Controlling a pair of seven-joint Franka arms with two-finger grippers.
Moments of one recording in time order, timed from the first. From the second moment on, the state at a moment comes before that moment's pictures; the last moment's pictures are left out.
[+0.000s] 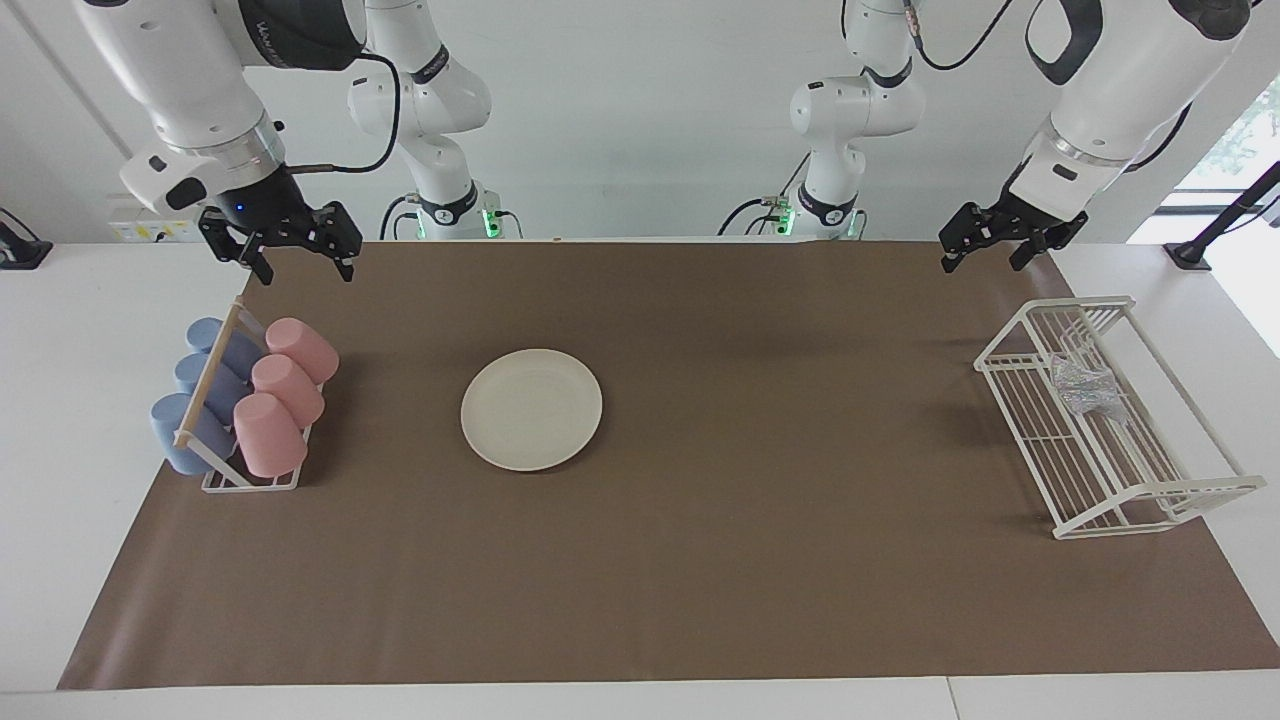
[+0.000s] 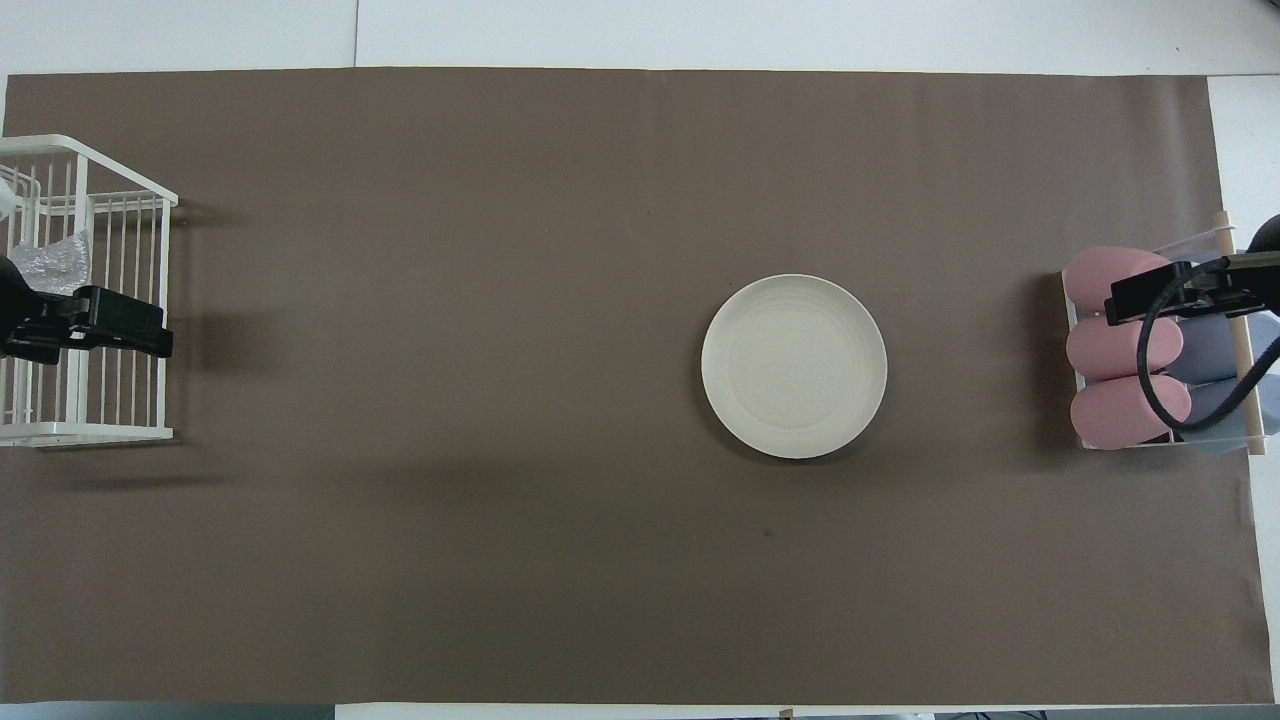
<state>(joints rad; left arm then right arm) -0.01 -0.05 -0.06 -1.65 -0.03 1.52 -0.04 0.08 -0.03 -0.09 -1.62 -0.02 1.58 -0.05</state>
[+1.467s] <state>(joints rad) -0.03 0.01 -0.08 -1.84 0.61 1.77 -0.23 0.12 -0.03 -0.08 -1.62 -0.01 1.58 0.23</state>
